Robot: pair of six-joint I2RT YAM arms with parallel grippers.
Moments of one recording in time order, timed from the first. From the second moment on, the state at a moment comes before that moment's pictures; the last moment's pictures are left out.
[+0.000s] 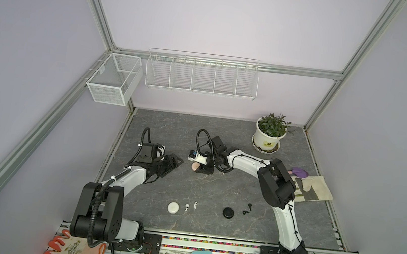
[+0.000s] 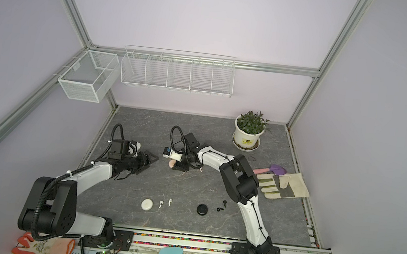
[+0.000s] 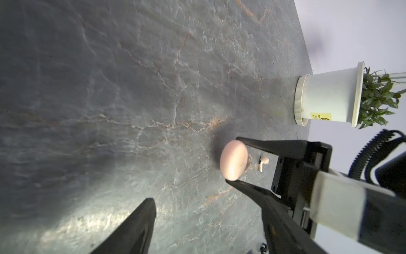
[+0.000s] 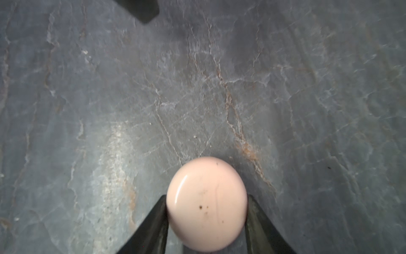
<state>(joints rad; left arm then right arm) -0.11 1.39 0.62 -0.08 0.58 -0.71 0.74 2.20 1.59 -0.37 -0.45 -0.69</state>
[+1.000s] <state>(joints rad) -0.20 1.54 0.48 0.68 0.79 -0.91 0.73 2.02 1.37 -0.10 -0.52 -0.60</state>
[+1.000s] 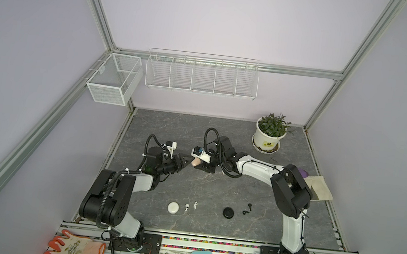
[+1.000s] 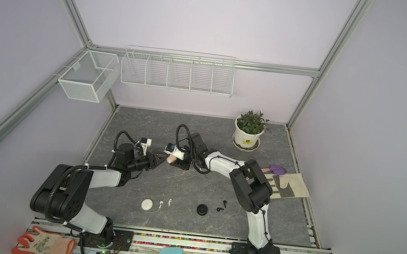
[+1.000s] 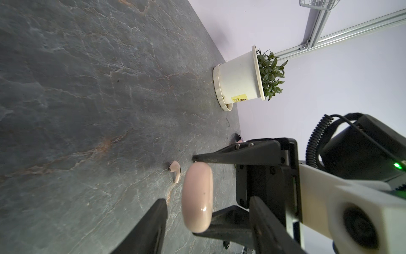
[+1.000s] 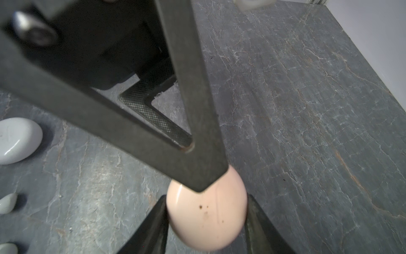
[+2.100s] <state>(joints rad) -0.21 1.75 0.43 1.29 0.91 -1.13 0.72 1.92 1.30 -0.01 -0.50 -0.59</state>
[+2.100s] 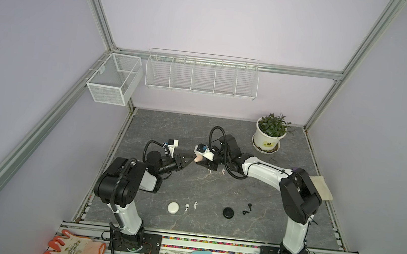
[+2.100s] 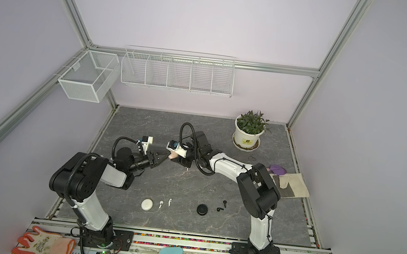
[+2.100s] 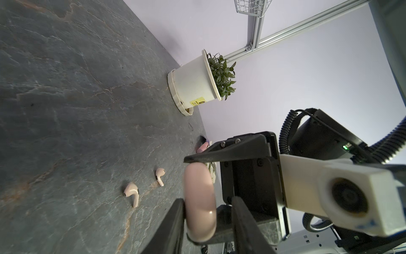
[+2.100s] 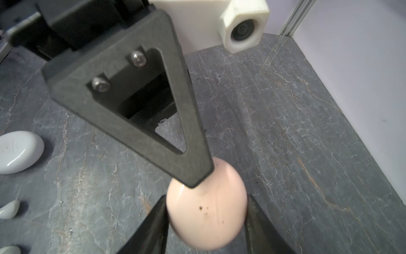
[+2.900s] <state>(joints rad) -0.23 1.73 0.42 1.26 0.87 -1.09 0.72 1.92 1.30 -0.01 -0.50 -0.59</state>
